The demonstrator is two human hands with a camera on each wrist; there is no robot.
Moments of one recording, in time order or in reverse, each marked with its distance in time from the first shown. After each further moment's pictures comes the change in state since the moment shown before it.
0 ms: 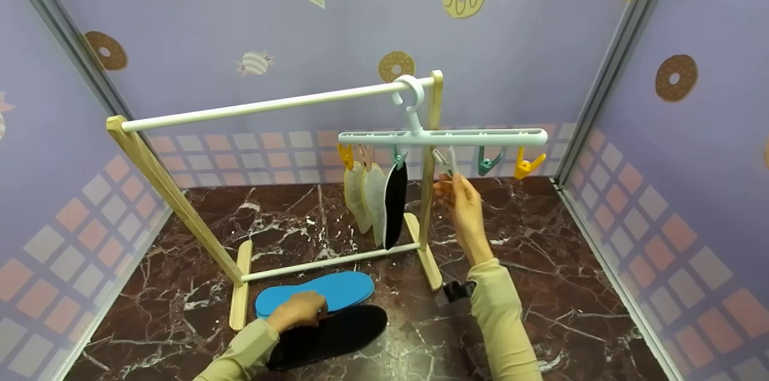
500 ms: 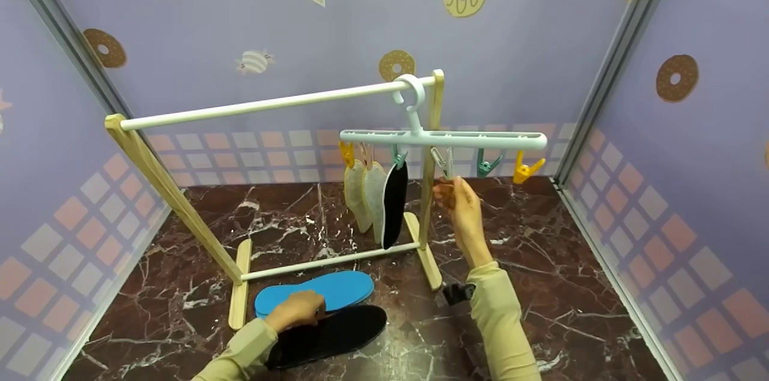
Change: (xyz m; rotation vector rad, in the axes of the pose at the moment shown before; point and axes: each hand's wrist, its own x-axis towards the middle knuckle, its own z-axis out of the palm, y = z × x) left_hand -0.001 -0.001 0.001 0.010 0.009 -0.001; right_hand -0.003 0.004 0.000 -0.001 0.033 0.051
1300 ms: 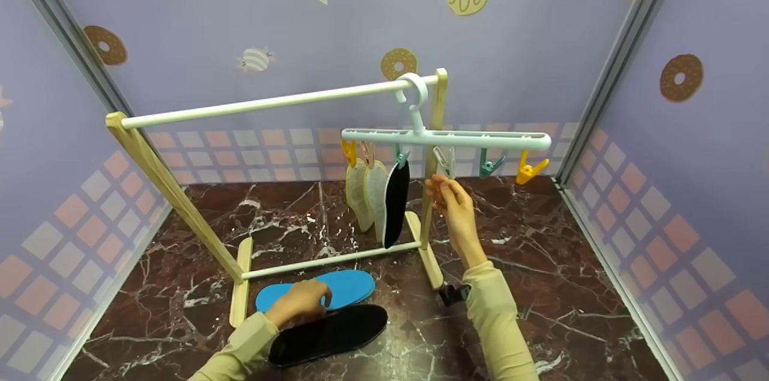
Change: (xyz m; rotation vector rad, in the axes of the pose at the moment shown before) left_hand 0.001 -0.002 -0.013 -0.131 0.179 0.097; right_hand -0.001 0.009 0.008 -0.046 -0.060 -0.004
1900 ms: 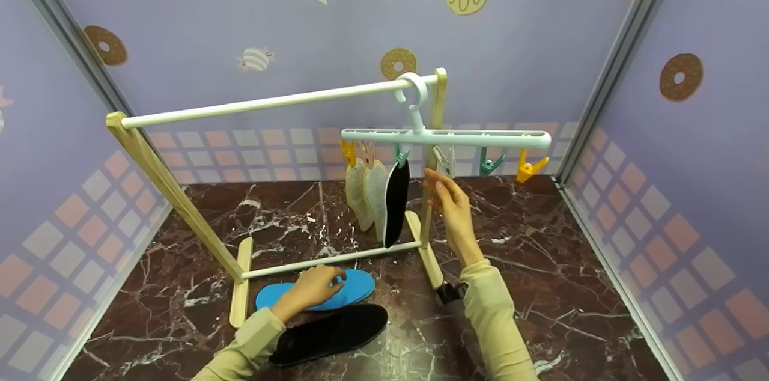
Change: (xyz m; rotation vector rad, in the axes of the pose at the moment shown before) left_hand 0.016 0.015 -0.010 -0.075 0.215 -0.013; right_hand 0.000 0.001 0.005 -0.051 -0.029 -0.052
